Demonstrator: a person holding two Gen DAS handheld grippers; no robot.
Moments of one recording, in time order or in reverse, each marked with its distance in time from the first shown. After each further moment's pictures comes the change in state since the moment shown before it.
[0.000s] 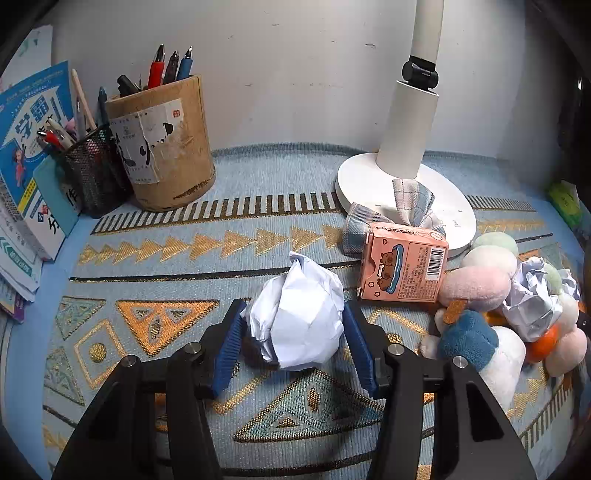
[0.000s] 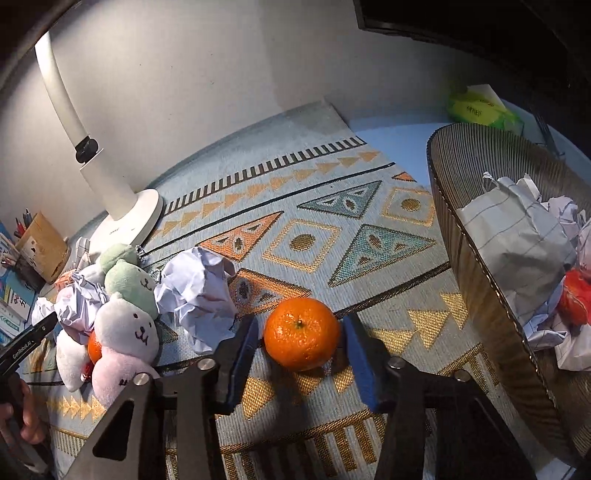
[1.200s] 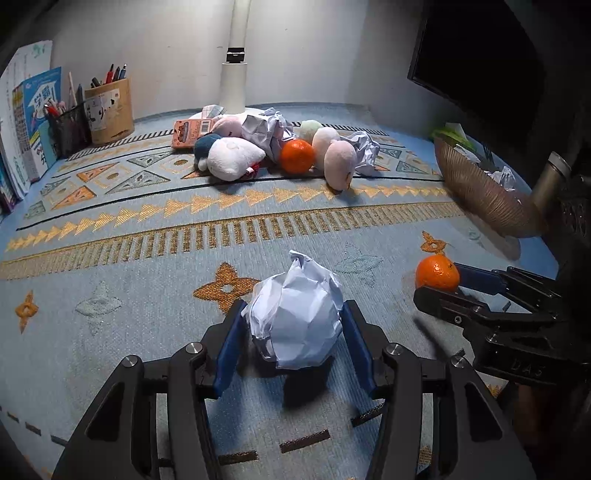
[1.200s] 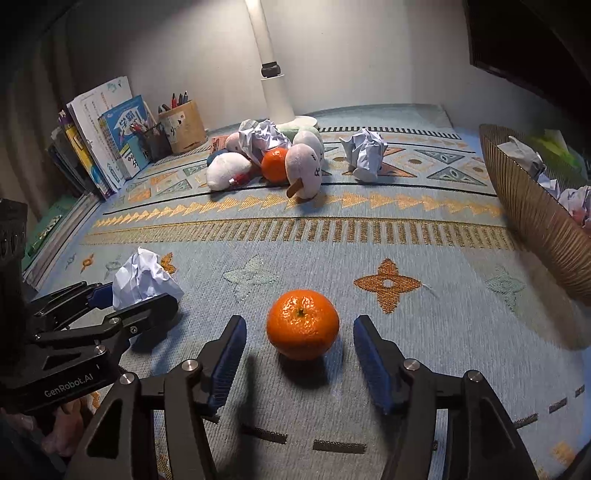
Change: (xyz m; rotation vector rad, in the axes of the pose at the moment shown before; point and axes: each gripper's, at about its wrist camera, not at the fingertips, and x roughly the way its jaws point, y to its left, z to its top) left arm -0.147 -0.134 -0.173 0.063 -0.006 -0.230; right arm -0.106 0.021 -0.147 -0.383 0.033 0.270
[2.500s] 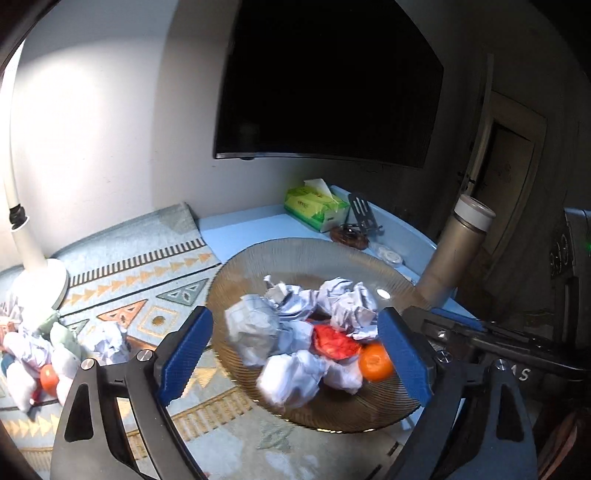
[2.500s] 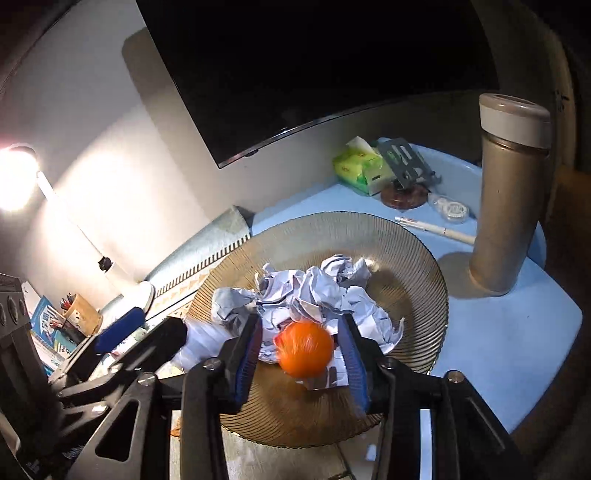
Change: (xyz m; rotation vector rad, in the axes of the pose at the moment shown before) left arm 0.044 -0.230 0.162 0.228 -0.178 -0.323; right arm -0.144 -0.234 0.057 0.504 -0.256 -0.259
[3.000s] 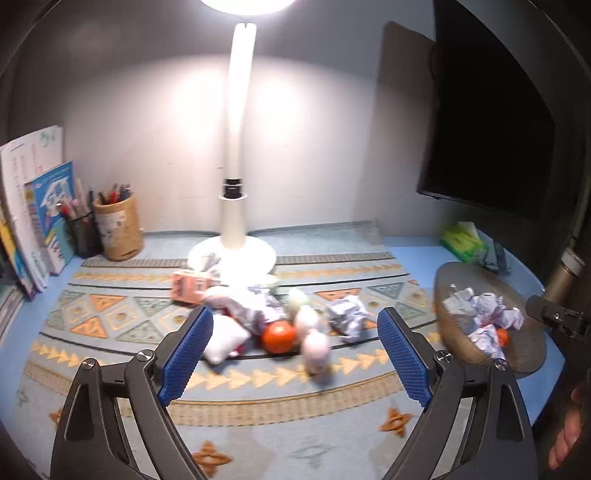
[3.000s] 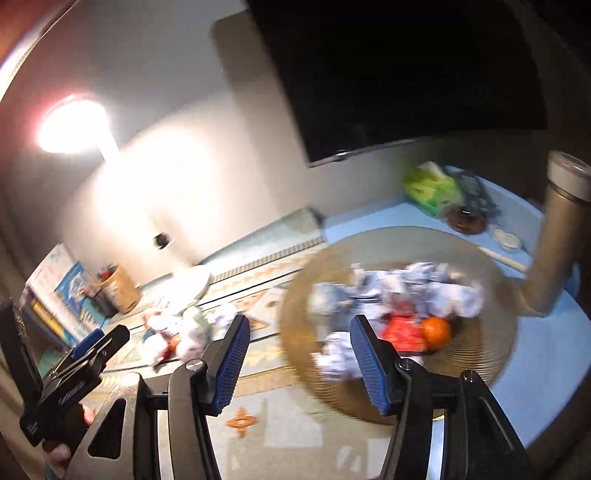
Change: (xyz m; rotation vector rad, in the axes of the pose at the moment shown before) left arm -0.138 0.148 -0.058 -0.212 -0.122 0.483; right arm -0.016 0.107 -0.033 -0.178 -0.019 0.192
